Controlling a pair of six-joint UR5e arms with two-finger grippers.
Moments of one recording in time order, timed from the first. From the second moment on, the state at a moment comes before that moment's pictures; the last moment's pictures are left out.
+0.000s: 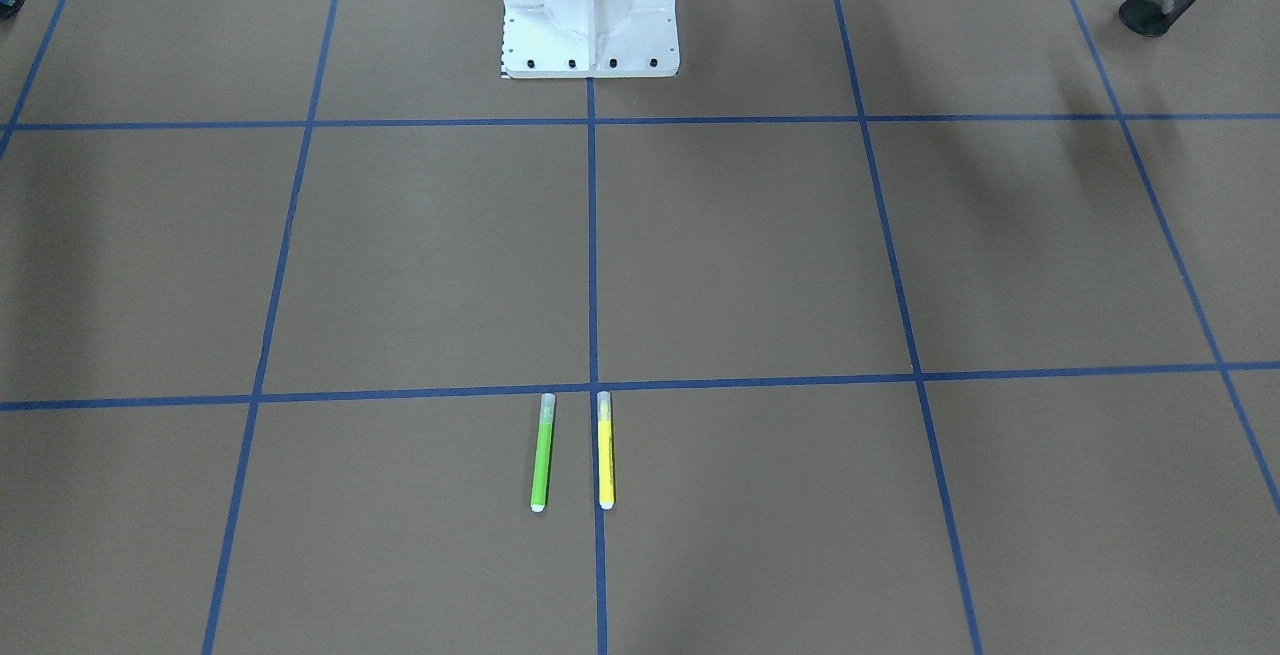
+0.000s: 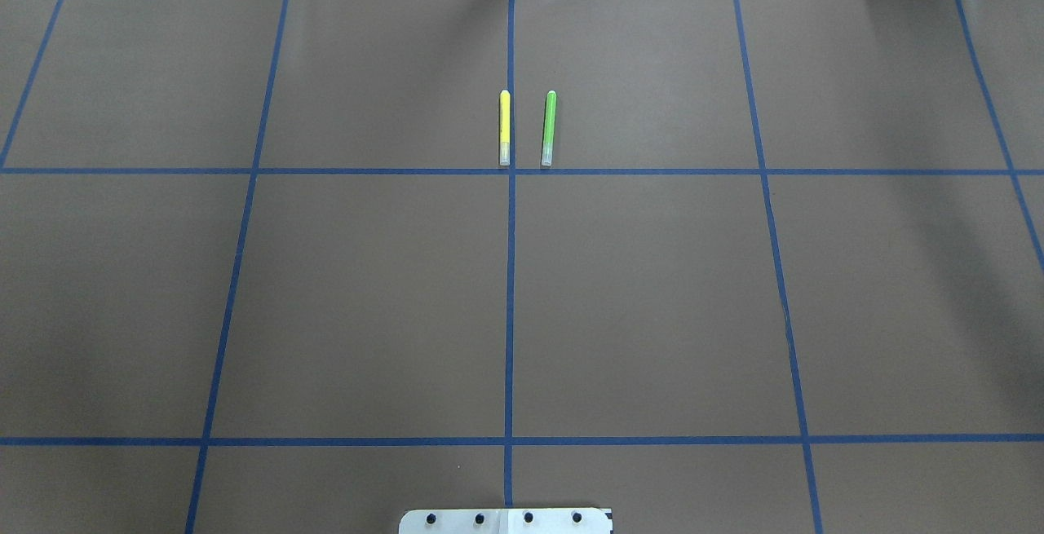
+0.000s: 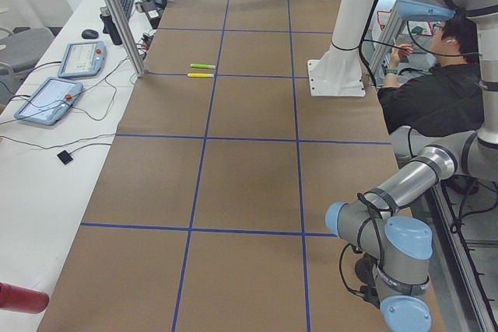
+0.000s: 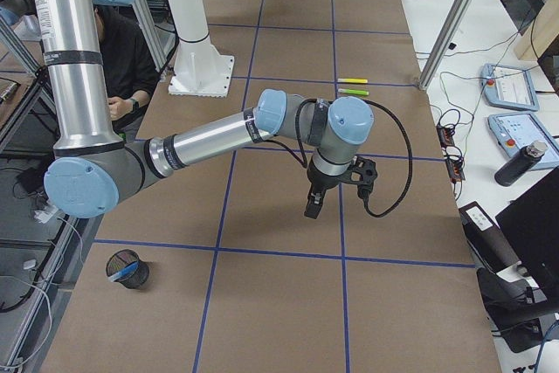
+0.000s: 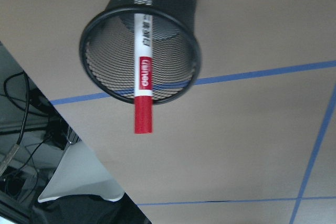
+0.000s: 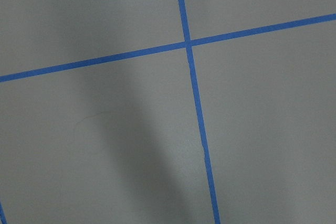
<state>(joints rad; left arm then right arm) -2.11 -1.19 -1.72 -0.37 -2.42 0.13 1.62 -1.45 1.83 -2.16 2.35 0.03</state>
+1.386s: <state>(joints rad) -1.74 -1.43 -1.92 -1.34 -2.43 -0.04 1.60 -1.45 1.80 -1.97 2.37 0.05</state>
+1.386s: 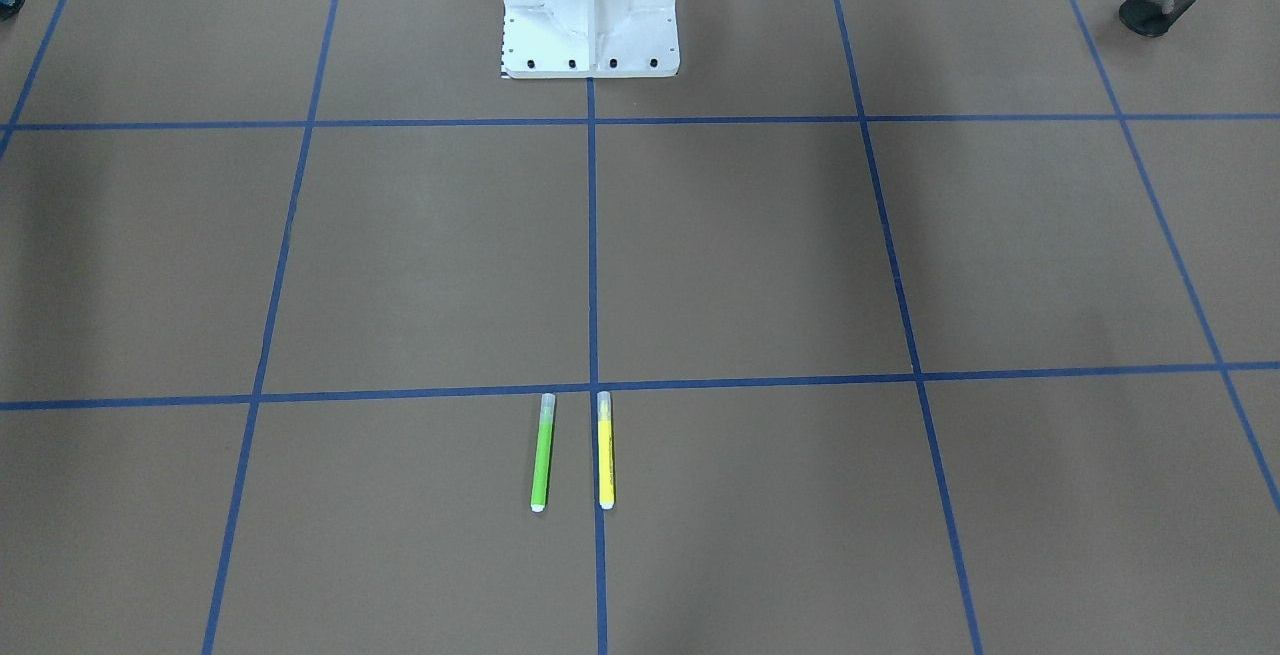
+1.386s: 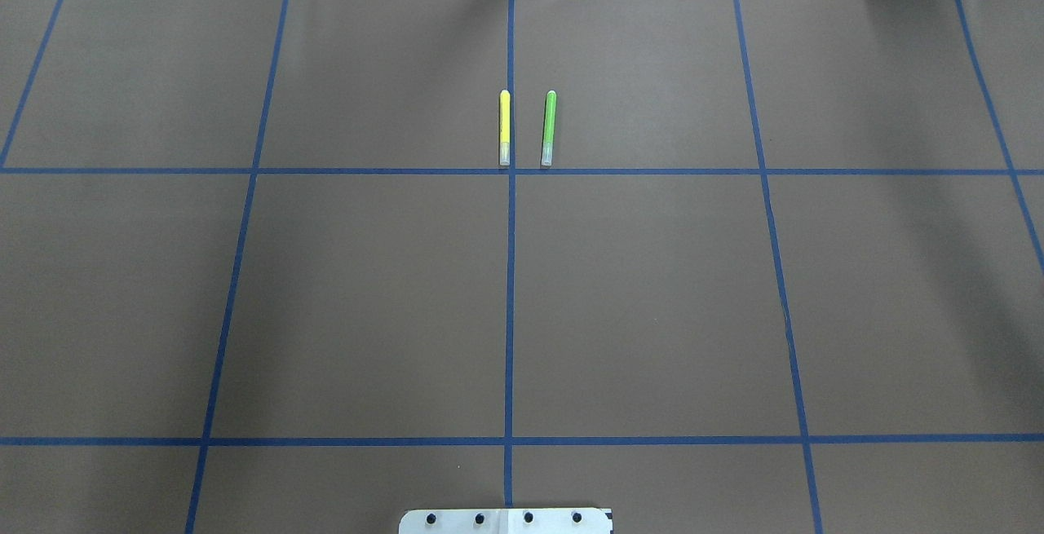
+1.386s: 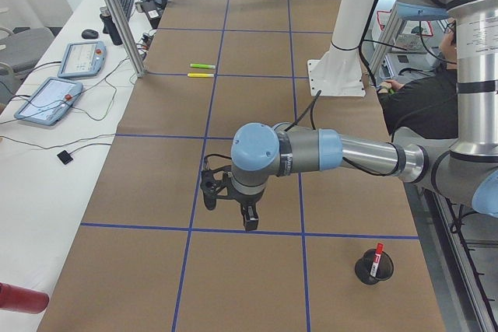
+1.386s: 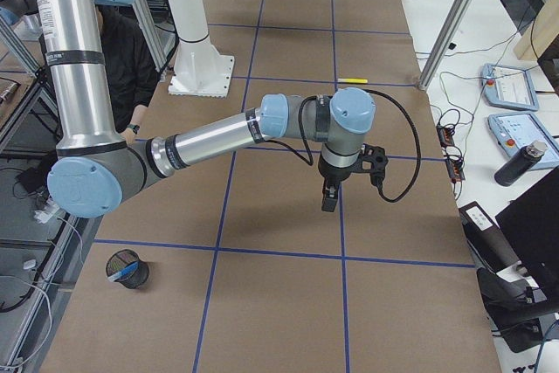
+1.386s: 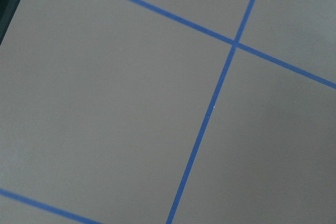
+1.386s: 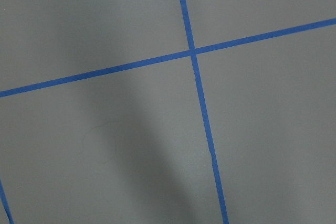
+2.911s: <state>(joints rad) -1.63 -1.48 -1.73 -1.56 -2.32 -0.04 1.59 -1.63 1.63 -1.68 2.37 0.12</state>
